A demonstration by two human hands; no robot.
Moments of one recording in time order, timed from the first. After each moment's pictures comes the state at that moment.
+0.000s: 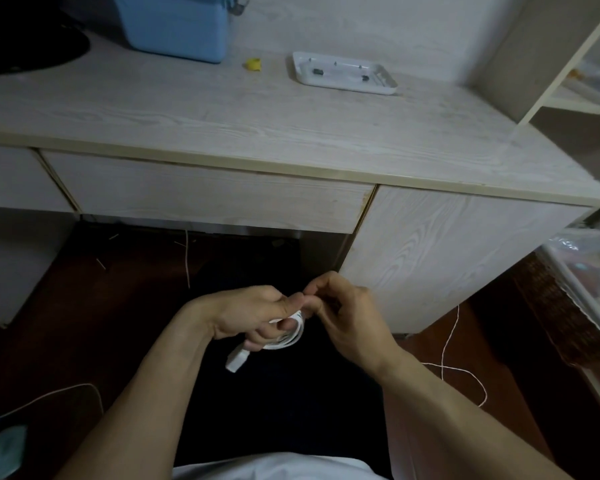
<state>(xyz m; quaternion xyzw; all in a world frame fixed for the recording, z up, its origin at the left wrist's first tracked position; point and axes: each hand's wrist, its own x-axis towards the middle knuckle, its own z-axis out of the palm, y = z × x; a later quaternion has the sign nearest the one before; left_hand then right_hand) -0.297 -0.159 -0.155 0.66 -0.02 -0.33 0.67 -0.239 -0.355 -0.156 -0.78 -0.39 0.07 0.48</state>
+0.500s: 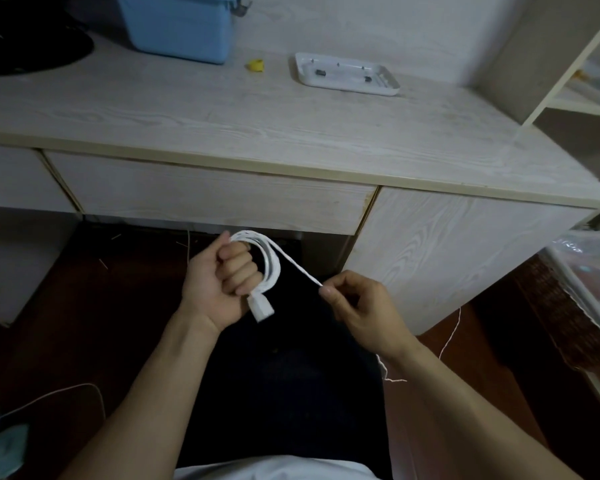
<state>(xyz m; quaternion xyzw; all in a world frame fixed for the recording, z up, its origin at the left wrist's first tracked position) -0.288 -0.146 -0.154 0.19 0.10 0.05 0.98 -0.219 -0.368 -0.155 -0.81 -0.30 0.15 0.48</state>
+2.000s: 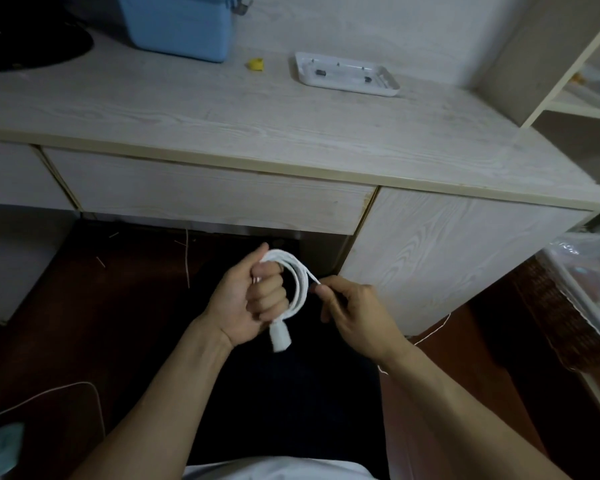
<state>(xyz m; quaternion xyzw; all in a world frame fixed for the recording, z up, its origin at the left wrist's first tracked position) -0.291 -0.177 -0.155 0.27 0.10 -0.08 0.95 -0.218 -0.364 -0.162 -0.84 -0.38 0.08 0.38</state>
